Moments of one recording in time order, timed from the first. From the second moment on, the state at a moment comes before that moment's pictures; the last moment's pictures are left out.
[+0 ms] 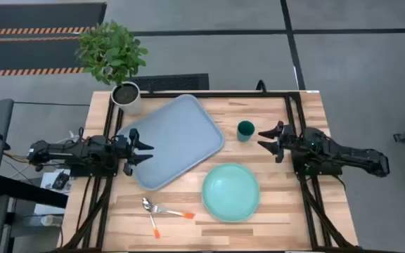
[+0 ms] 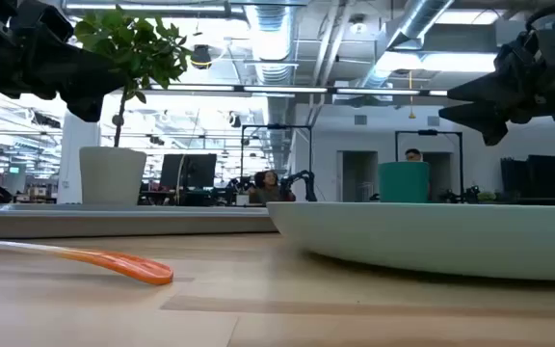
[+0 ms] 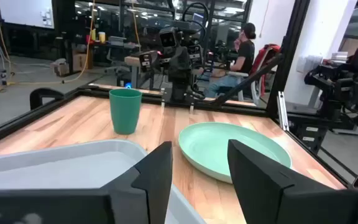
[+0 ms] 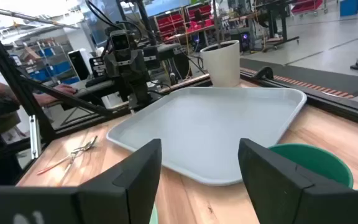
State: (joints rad) left arm -0.04 0.02 0.01 0.02 -0.03 -0.14; right arm -0.23 0.04 0.02 0.01 -0.03 0.29
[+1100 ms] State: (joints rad) left arm -0.04 0.02 0.01 0.02 -0.03 -0.14; right arm -0.23 0.05 0.02 0.01 -0.03 0.29
